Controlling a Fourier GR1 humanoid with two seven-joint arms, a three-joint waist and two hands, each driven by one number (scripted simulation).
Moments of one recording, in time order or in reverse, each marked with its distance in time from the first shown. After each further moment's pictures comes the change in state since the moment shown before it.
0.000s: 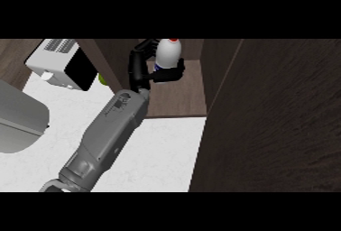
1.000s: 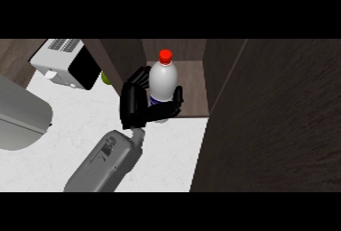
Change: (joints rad) left arm 0.390 0.032 -0.208 -0.592 0.114 -0.004 0.032; right arm -0.018 0.045 0.025 0.015 0.017 -0.011 0.045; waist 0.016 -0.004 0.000
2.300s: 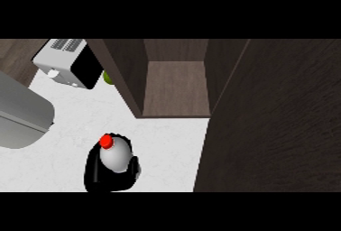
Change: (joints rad) left arm 0.533 0.178 -0.113 -0.134 0.261 -0.299 -0.377; right arm -0.030 0.026 -0.037 -0.029 -0.008 0.037 0.080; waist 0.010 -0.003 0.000
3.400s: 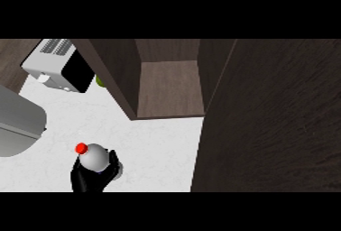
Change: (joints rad) left arm 0.026 -0.080 0.187 0.379 0.190 0.064 -0.327; right arm 0.006 -0.010 -0.020 0.013 -0.022 0.046 -0.069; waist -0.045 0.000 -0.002
